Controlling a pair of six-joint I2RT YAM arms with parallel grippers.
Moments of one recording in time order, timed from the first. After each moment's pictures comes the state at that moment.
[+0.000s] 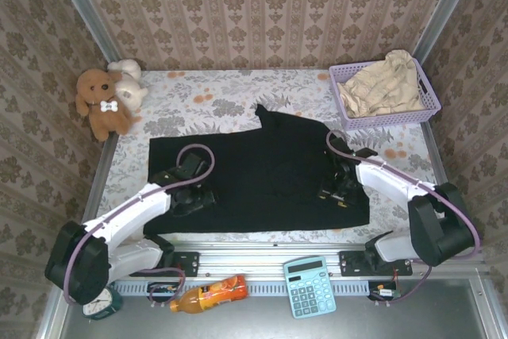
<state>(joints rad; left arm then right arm) -0.57 1.11 0.61 -0.72 0.08 -0.83 0.36 1.37 0.79 -0.89 -0.09 0.79</state>
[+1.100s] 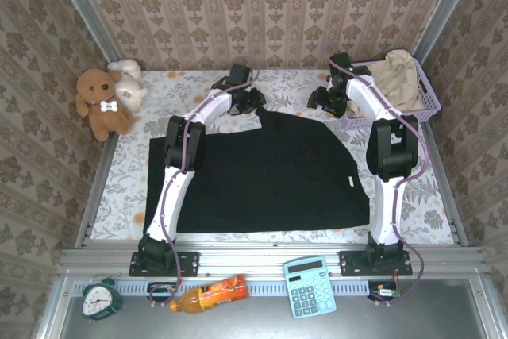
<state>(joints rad) -0.46 2.57 2.23 -0.57 0.32 -0.74 0.11 2.14 1.89 -0.96 -0.19 0.46</state>
